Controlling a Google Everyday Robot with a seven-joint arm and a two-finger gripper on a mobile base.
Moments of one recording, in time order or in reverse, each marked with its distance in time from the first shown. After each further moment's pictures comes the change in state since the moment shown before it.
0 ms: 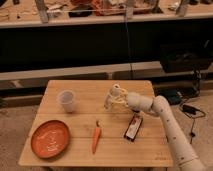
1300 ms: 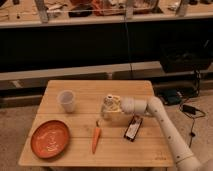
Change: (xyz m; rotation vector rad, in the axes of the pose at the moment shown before) arm 0.043 0.043 0.017 -0.163 0.058 -0.084
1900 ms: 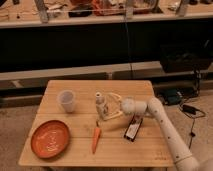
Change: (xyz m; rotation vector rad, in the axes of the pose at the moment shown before) arm 0.000 0.001 -0.006 -0.022 0.007 -0.012
